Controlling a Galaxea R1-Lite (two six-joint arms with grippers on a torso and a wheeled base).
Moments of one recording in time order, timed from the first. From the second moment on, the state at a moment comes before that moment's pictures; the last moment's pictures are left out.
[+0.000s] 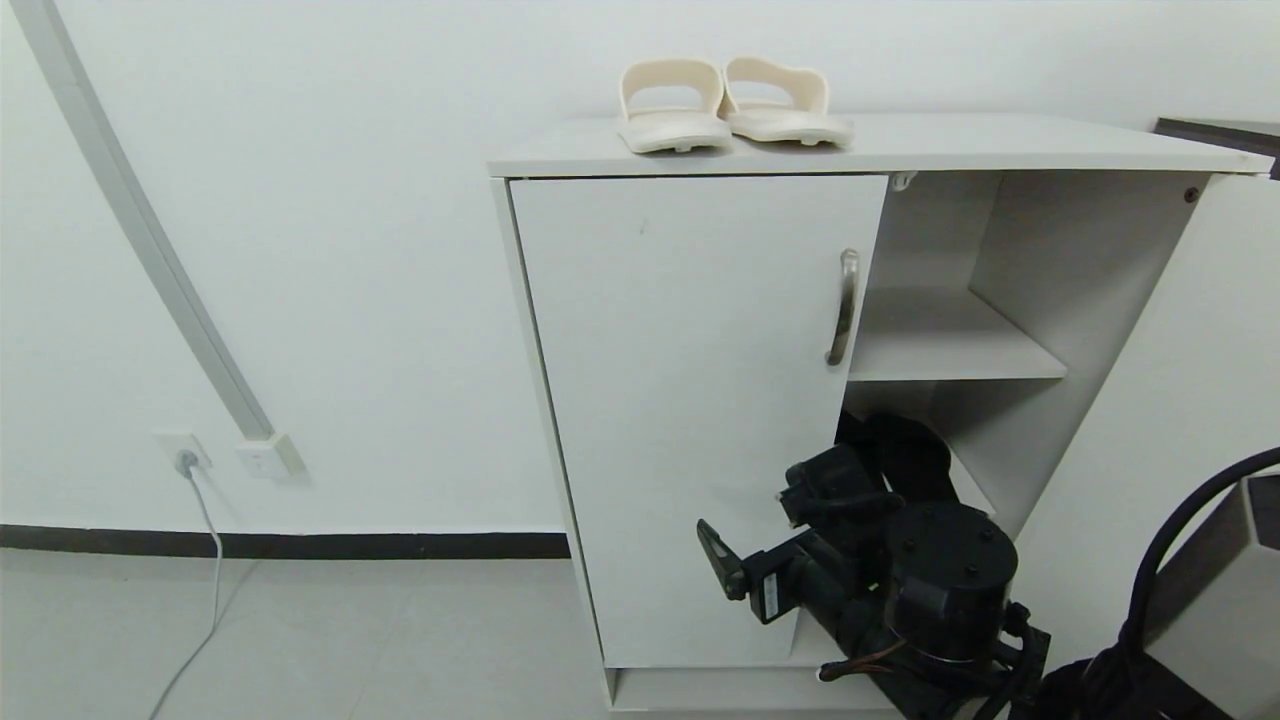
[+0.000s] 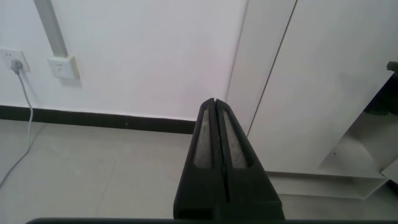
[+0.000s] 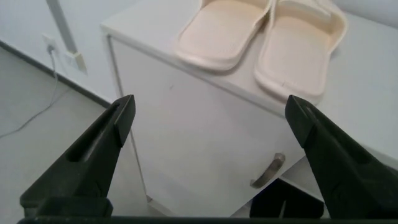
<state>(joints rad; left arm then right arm) 0.00 0.00 0.00 0.00 0.06 -0.10 0.88 2.01 -0.57 -1.36 -0.38 -0.02</state>
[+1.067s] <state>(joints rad) 0.00 0.00 0.00 0.00 0.06 -0.10 0.90 2.01 -0.56 -1.37 -0.38 -0.02</state>
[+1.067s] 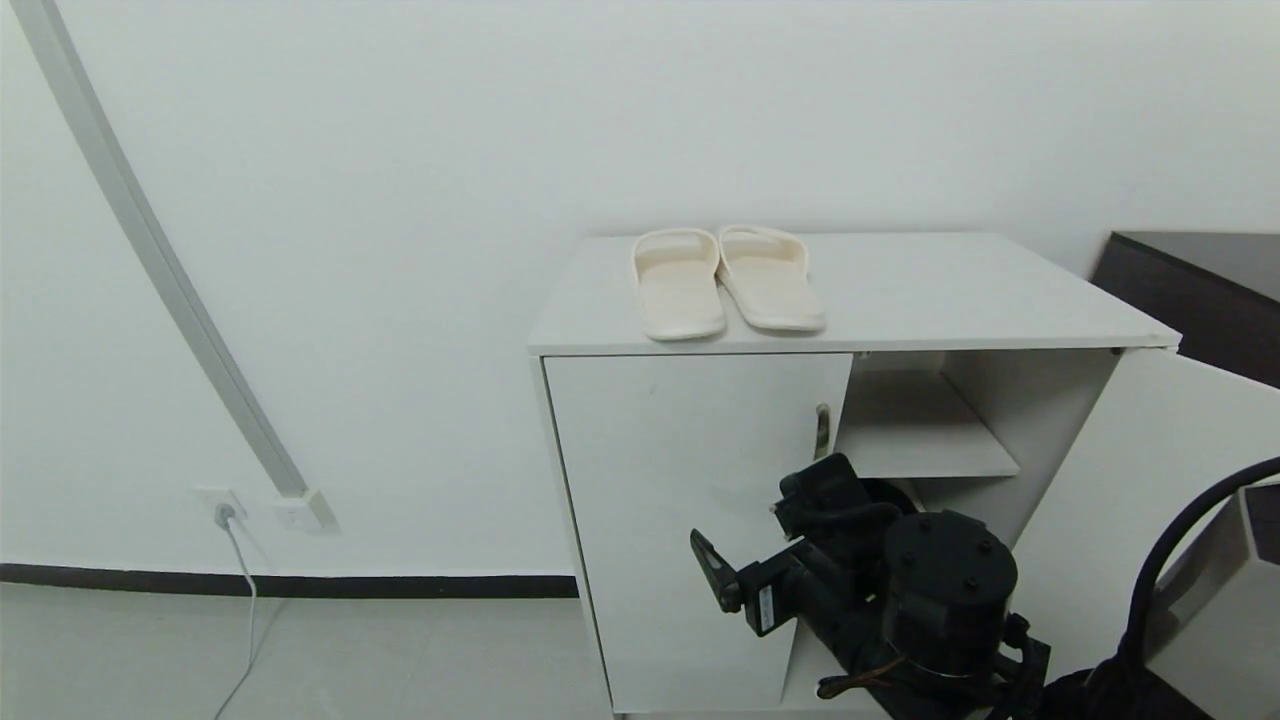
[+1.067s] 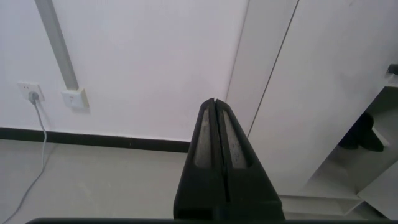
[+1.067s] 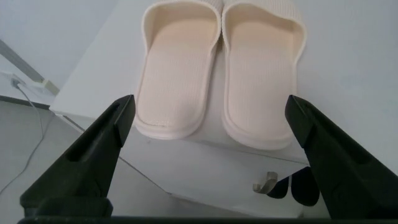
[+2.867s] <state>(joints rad) 0.00 0.00 0.00 0.00 0.05 -0.09 0.84 2.00 -0.98 -0.72 -0.49 0.10</state>
